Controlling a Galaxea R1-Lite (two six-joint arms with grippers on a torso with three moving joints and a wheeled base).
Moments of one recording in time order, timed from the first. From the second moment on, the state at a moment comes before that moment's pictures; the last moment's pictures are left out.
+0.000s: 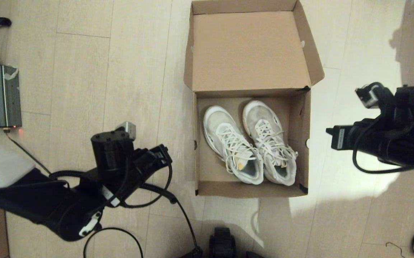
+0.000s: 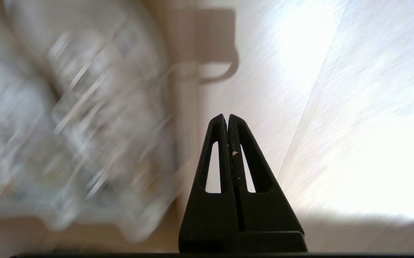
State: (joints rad) left arm -0.45 1.89 -0.73 -1.03 0.20 -0.47; right arm 0.16 1.57 -0.91 -0.38 -0.06 0.07
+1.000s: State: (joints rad) left arm -0.38 1.89 -0.96 -0.90 0.16 -0.43; right arm -0.19 2.05 -1.36 -0.84 0.83 0.62
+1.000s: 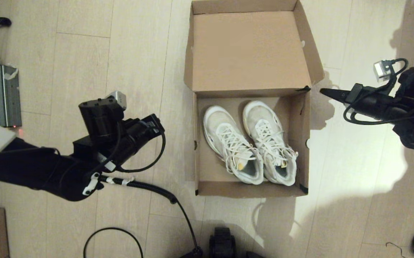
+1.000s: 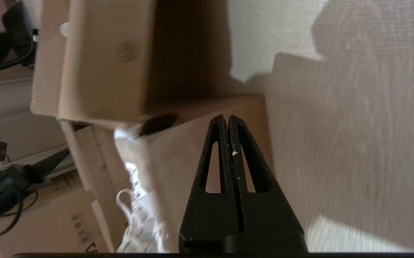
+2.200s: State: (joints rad) left arm -0.38 1.83 -0.92 -0.87 0.17 -0.43; right arm -0.07 2.20 -1.59 -0.93 0.84 0.89
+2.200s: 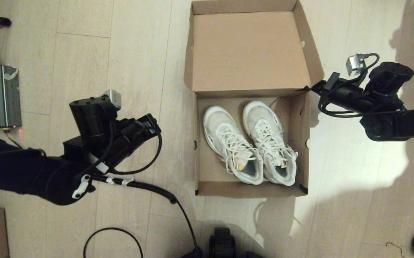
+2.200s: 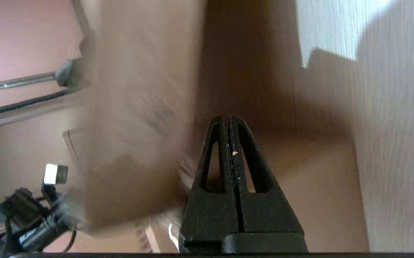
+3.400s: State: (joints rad) left arm -0.36 1.83 -1.04 -0.82 0.16 -0.44; right arm -0.15 2.12 -1.16 -1.02 0.69 0.57
